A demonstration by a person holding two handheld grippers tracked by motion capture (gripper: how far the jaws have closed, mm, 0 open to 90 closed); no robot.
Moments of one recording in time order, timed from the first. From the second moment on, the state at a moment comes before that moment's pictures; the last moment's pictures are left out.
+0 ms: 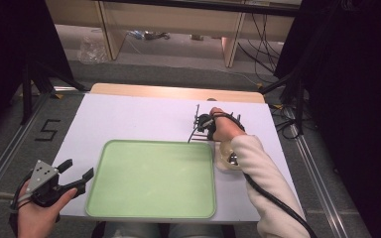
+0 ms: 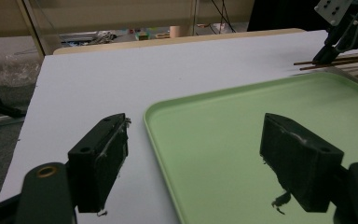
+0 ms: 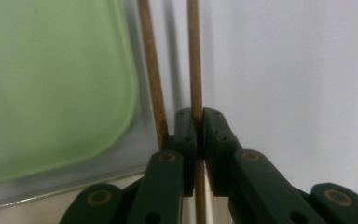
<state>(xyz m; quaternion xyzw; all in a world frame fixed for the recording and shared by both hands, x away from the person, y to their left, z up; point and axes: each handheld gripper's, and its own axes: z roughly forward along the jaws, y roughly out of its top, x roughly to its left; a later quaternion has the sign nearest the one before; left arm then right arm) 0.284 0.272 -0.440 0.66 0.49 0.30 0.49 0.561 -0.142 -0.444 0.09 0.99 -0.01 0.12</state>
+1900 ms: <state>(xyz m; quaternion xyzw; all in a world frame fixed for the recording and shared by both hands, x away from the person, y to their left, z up) 0.284 0.272 -0.440 0.65 0.49 0.30 0.49 0.532 -0.157 -0.341 0.27 0.86 0.37 0.24</state>
